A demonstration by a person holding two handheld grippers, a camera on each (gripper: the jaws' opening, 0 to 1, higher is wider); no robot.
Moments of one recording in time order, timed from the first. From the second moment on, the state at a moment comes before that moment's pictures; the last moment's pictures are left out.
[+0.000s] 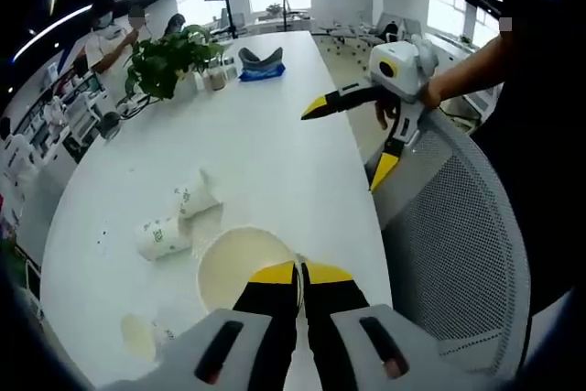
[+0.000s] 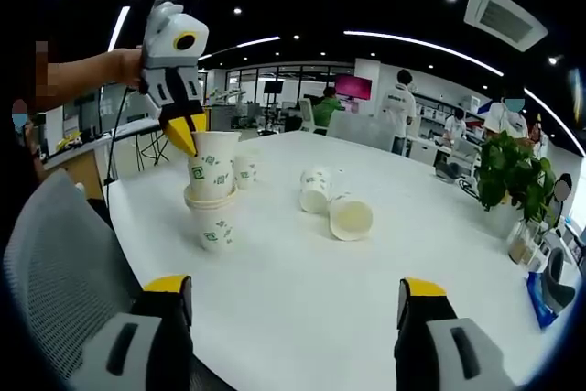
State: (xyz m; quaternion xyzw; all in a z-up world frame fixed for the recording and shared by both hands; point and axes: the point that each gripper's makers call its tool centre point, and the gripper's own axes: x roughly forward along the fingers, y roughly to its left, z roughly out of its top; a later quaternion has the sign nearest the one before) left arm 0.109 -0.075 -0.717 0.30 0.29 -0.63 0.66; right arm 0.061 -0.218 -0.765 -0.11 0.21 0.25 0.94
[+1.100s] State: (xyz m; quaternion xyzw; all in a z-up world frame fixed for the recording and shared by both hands) left arm 0.098 -0.080 -0.762 0.27 0.35 -0.64 0.63; right arm 0.061 -0.218 -0.767 -0.11 0.22 0.26 0.94
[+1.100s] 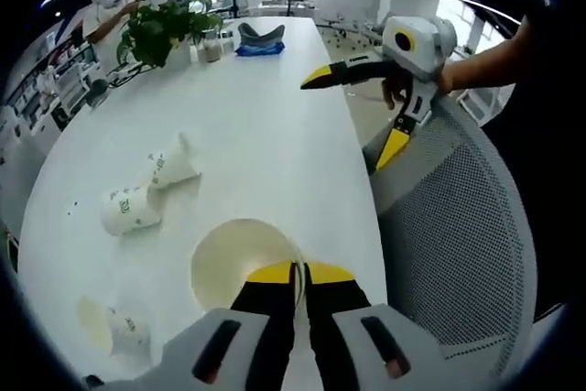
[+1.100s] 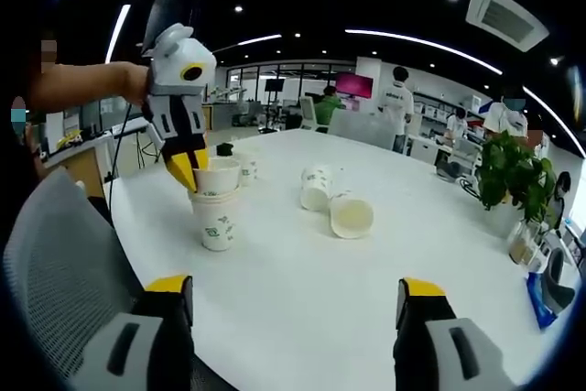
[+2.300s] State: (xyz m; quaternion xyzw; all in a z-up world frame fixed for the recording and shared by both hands) left arm 0.097 -0.078 -0.784 0.26 0.37 -0.65 0.61; right arm 0.060 -0.218 -0.769 -0.11 0.22 0.26 0.93
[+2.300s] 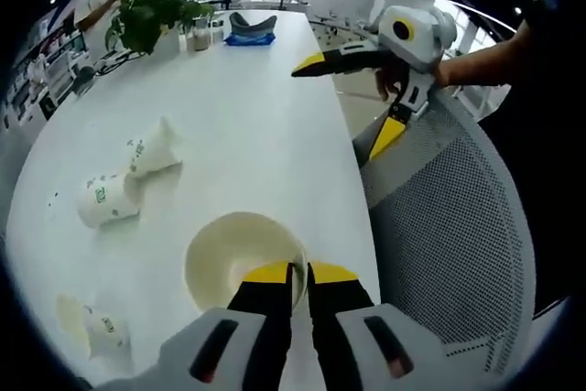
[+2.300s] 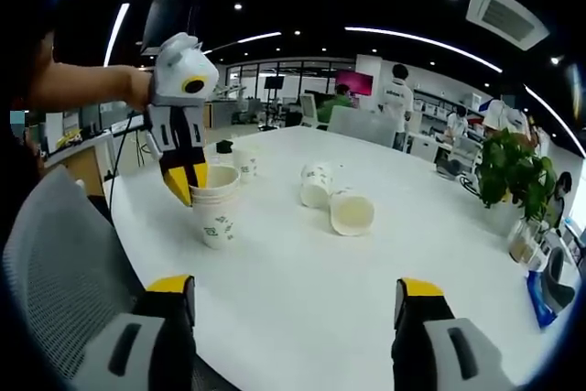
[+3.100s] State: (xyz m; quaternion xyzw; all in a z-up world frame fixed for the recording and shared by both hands) left arm 0.093 -0.083 -0.789 0.26 0.37 -0.64 0.62; right arm 0.060 -0.217 -0.767 -0.11 0.23 0.26 0.93
